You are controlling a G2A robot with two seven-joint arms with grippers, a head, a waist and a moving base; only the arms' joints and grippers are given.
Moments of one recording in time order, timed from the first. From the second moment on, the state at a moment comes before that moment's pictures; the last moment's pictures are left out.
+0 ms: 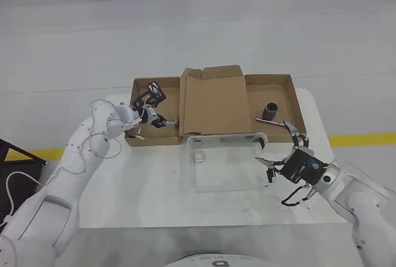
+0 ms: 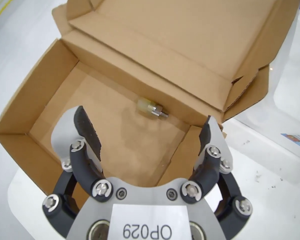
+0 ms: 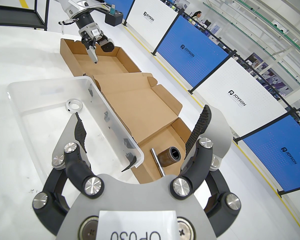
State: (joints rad) left arm 0.75 -1.13 -0.87 -0.99 1.15 -0.76 -0.27; right arm -1.92 -1.04 1.71 -2.13 -1.62 -0.61 -0.18
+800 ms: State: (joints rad) left arm 0.88 -1.05 -0.87 -1.62 1.48 -1.01 -0.23; right arm -1.92 -1.04 1.71 -2.13 -1.62 -0.61 -0.18
